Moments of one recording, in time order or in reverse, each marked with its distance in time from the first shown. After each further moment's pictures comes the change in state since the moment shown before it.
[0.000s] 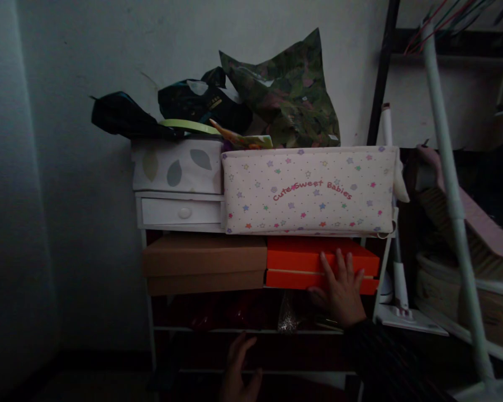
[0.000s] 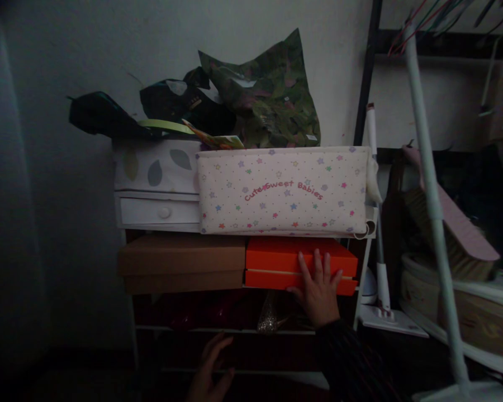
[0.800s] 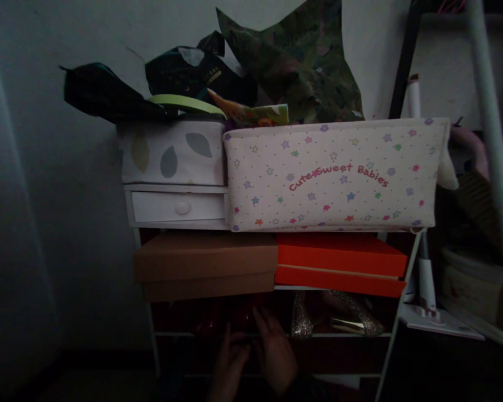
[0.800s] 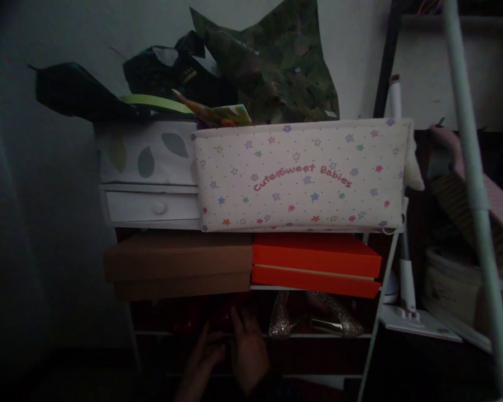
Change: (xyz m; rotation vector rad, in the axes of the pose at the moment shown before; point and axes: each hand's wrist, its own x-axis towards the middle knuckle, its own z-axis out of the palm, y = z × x) left_hand 0.053 -0.026 -0.035 -0.386 0.147 -0.398; right_hand -0.078 -0.189 0.066 0.805 -0.550 0.033
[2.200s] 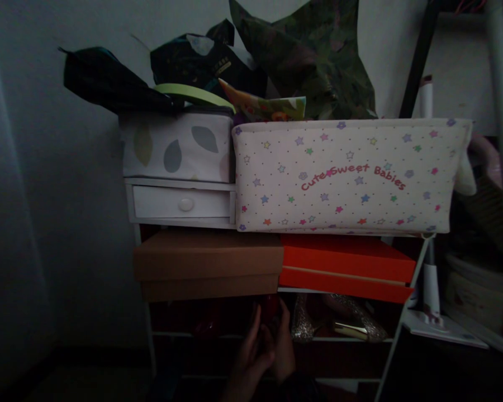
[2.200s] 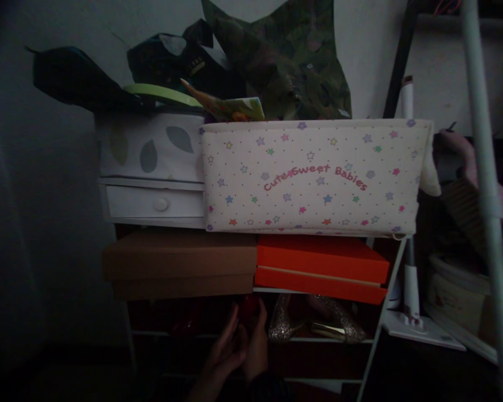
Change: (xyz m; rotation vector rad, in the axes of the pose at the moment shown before) left_hand -0.009 0.018 0.028 -0.139 -0.505 0.110; right_hand 0.014 0.018 0.024 0.946 0.259 0.238
